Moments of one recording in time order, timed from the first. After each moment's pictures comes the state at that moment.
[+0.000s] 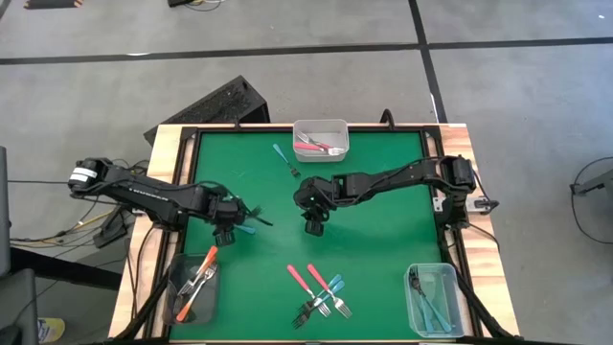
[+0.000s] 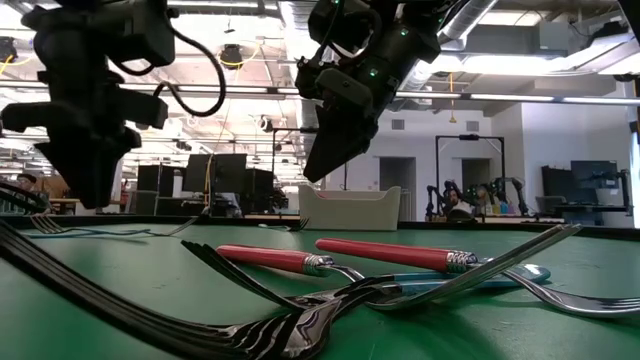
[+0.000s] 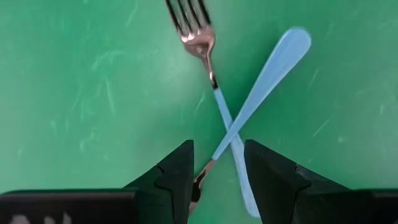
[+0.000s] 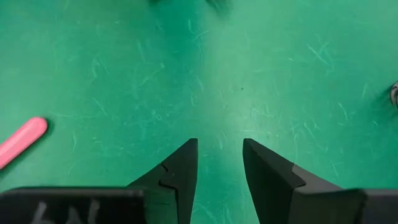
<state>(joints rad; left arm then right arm) -0.10 1.20 0.63 -0.85 -0.14 -0.34 -0.03 1.90 1.35 -0.37 0.01 0.11</state>
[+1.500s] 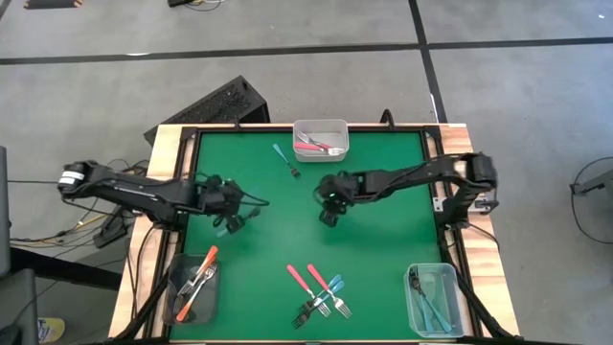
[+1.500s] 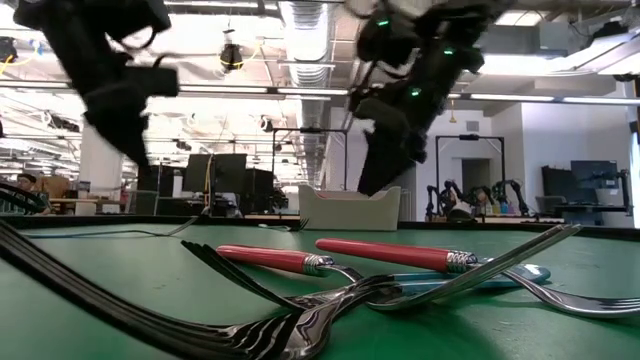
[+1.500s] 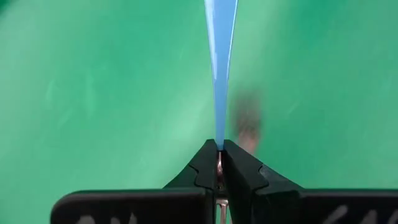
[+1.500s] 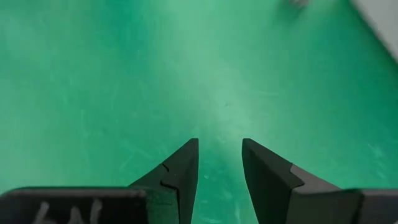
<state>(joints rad) -0.06 1.03 0.60 -0.71 -0.36 -0.53 -0.07 1.71 1.06 -0.31 0.14 0.33</state>
